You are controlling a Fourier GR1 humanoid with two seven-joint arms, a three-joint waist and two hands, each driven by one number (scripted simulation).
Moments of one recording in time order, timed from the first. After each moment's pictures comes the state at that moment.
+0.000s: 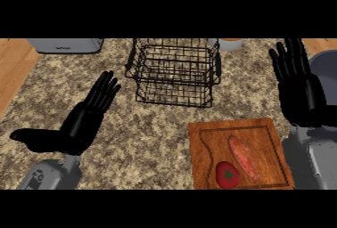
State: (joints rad) left arm -0.20 0.31 -0.29 -1.61 0.42 0.09 -0.06; right arm -0.34 -0.19 -0.05 -1.57 -0.29 -0.07 -0.08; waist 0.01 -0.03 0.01
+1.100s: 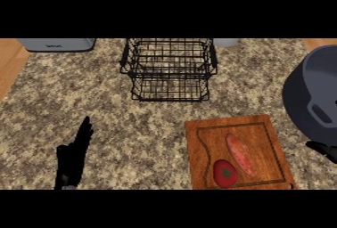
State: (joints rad) left arm 0.06 0.29 -0.27 -1.39 0.18 0.37 -0.01; right arm 0.06 -0.48 -0.25 -1.66 -0.24 0.04 0.05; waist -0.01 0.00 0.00
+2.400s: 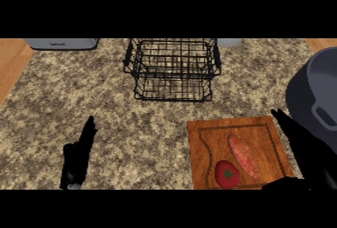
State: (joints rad) left arm 0.06 0.24 -0.25 -1.37 0.12 0.35 0.00; right arm 0.01 -0.57 0.32 -2.06 0.51 0.18 0.86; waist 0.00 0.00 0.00
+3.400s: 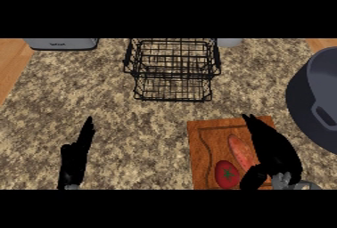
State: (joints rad) left arm 0.07 0.20 -0.19 -1.37 0.07 0.28 0.00; right arm -0.10 -0.34 0.40 -1.84 0.68 0.38 0.94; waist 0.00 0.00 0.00
